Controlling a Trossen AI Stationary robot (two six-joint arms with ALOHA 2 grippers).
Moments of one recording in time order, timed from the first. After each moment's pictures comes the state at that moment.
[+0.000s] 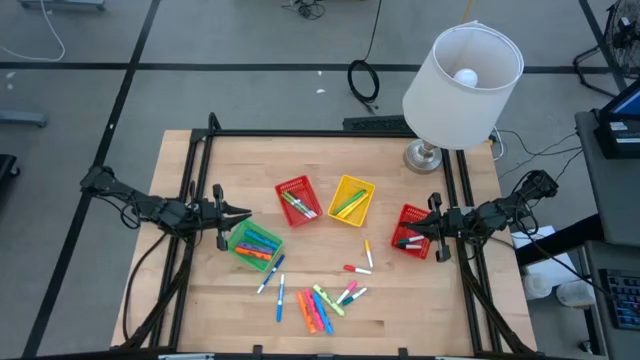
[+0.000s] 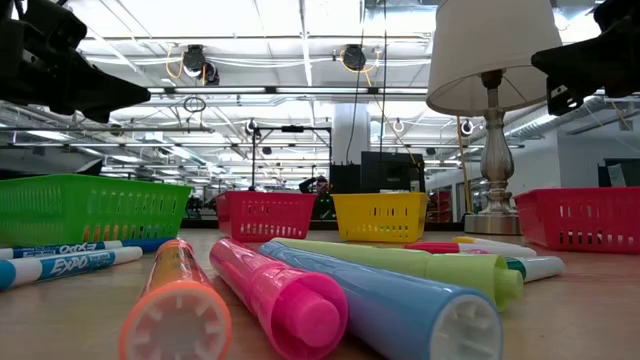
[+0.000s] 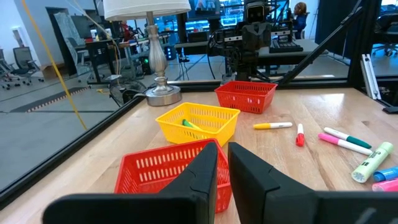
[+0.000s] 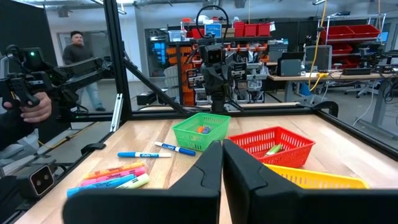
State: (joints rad) left arm -0.42 0.19 0.02 0.12 -0.59 0.05; right arm 0.54 0.01 0.02 0.05 0.52 0.01
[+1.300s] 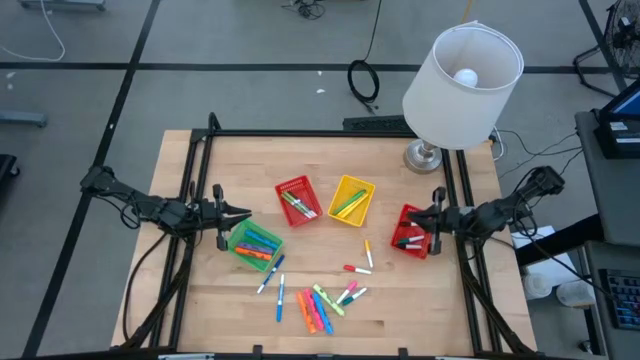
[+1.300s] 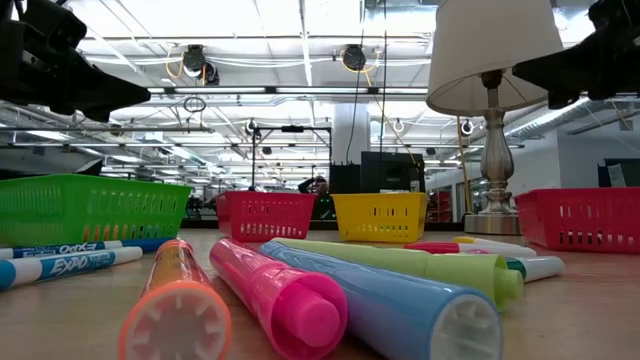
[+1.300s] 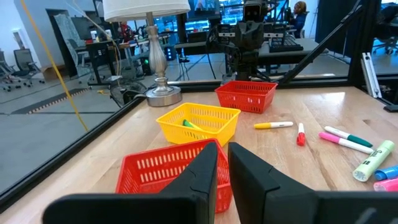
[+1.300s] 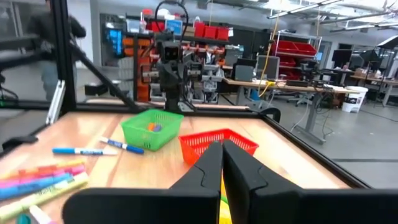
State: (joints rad) left arm -0.42 0.19 0.02 0.12 -0.59 0.06; right arm 0.54 0.11 0.02 0.19 0.70 -0.13
